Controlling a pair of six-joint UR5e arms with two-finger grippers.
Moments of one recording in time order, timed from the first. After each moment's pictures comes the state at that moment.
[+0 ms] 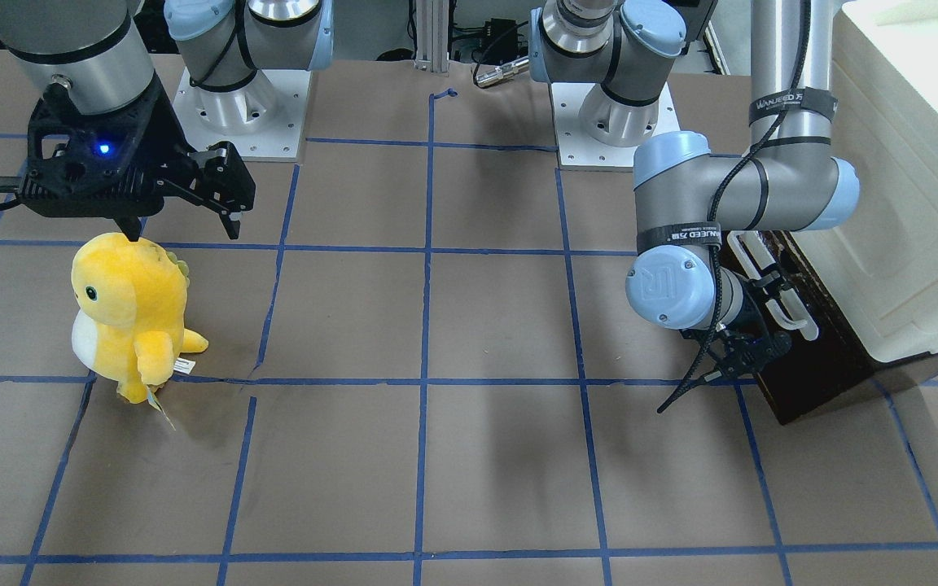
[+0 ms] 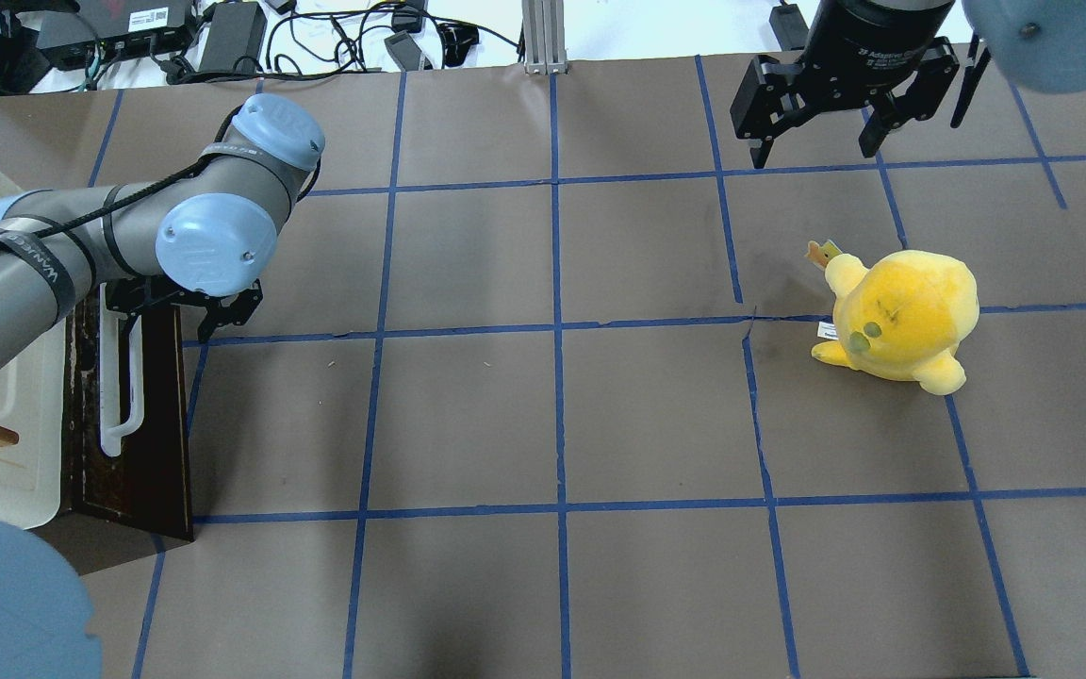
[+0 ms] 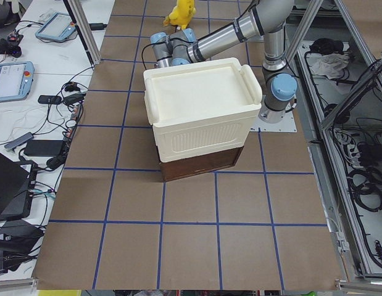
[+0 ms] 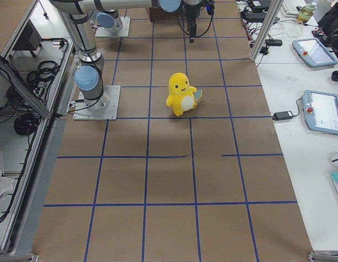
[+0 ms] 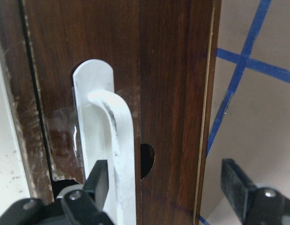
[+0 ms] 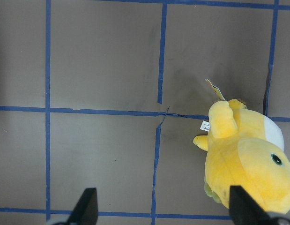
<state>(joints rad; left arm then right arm) -1.54 -1.93 -1.78 -1.39 2.34 -0.47 1.60 -1.48 1.44 -1.57 -1.58 -0.02</state>
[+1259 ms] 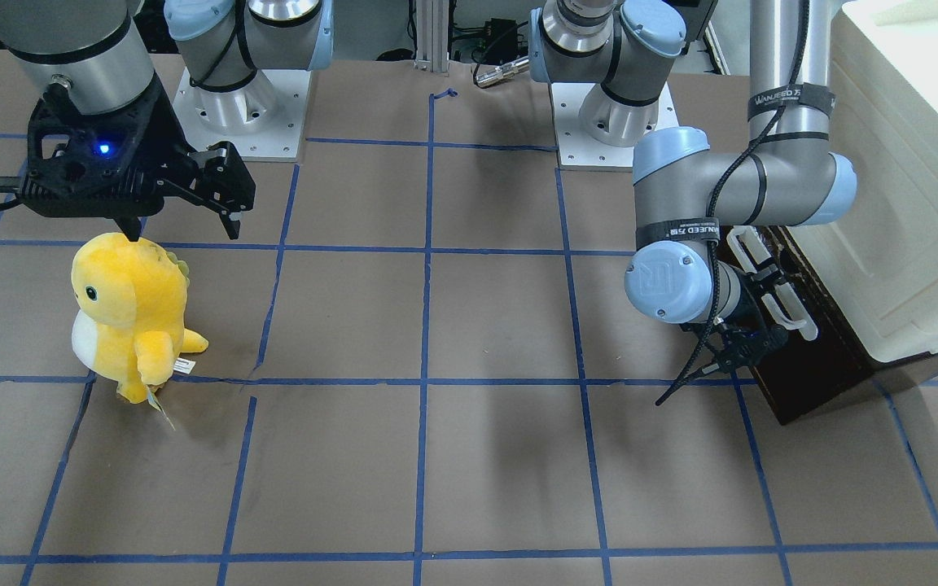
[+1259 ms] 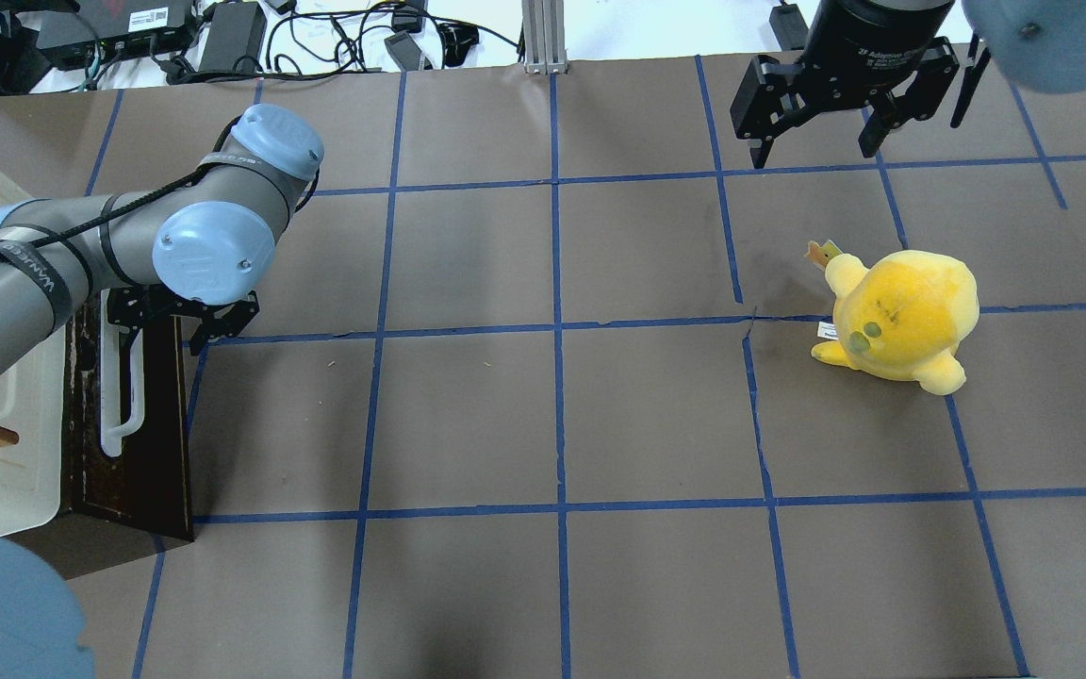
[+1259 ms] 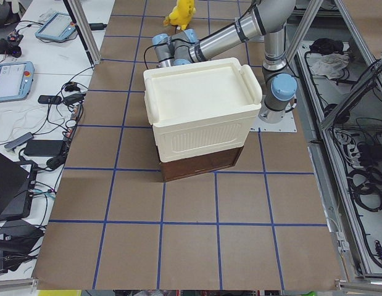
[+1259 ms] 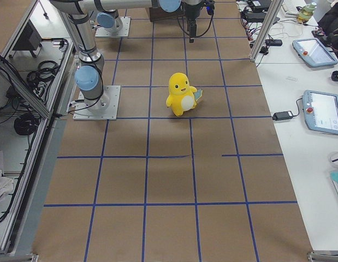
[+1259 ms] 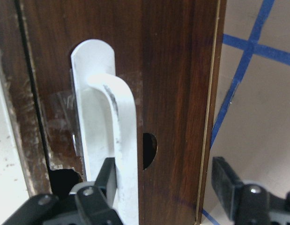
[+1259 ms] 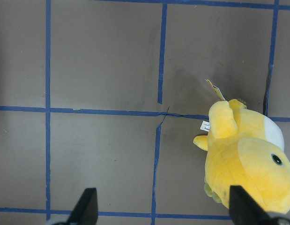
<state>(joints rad) -1.54 -1.92 -1.80 -1.41 2.34 -0.47 1.60 -1.48 1.44 -1.57 -1.58 -0.02</state>
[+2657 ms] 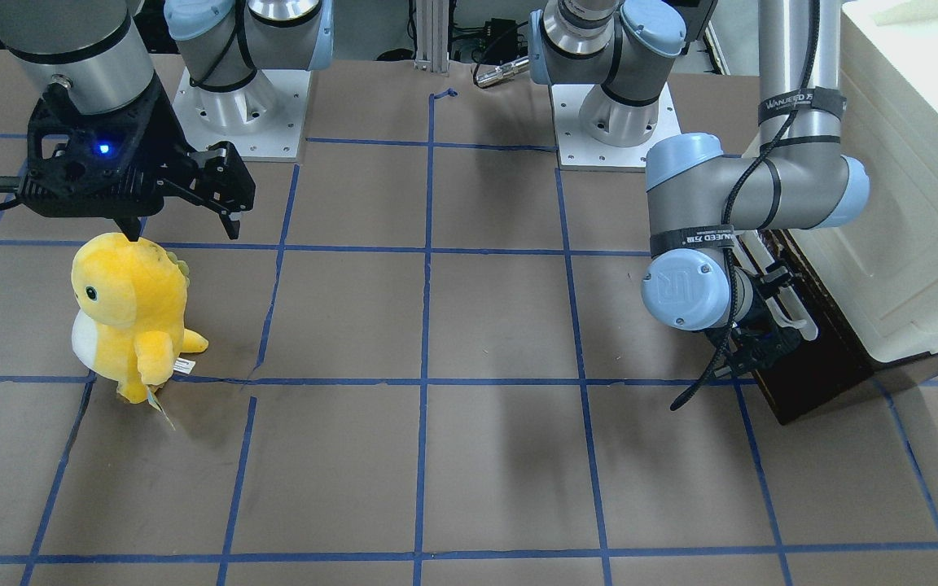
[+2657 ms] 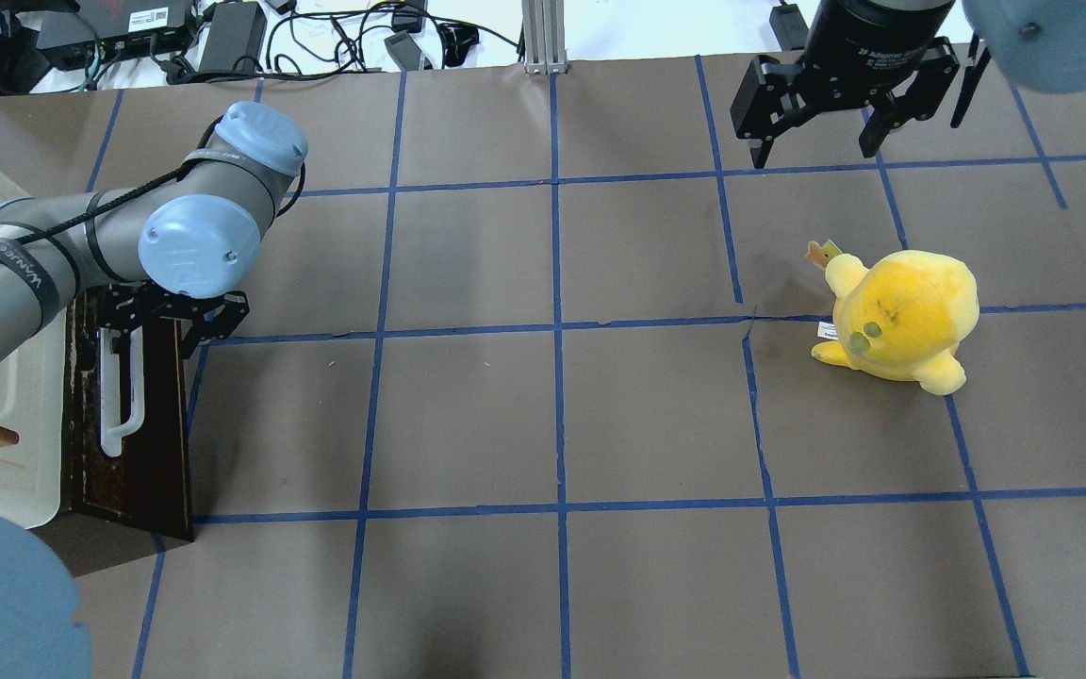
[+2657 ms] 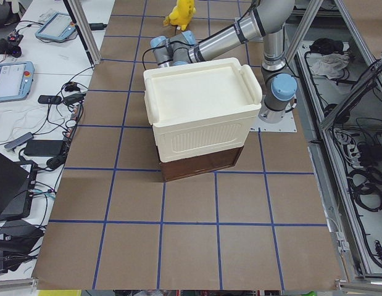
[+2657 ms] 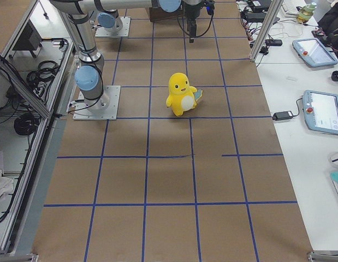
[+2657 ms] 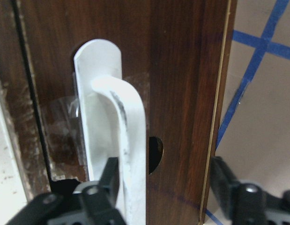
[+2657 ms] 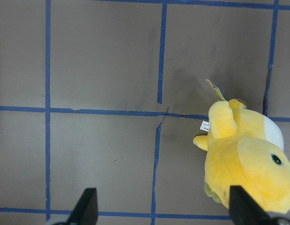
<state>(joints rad) -1.51 -1.93 -1.79 -1.42 2.33 -0.47 1.60 -1.48 1.44 -1.57 -1.58 -0.02</state>
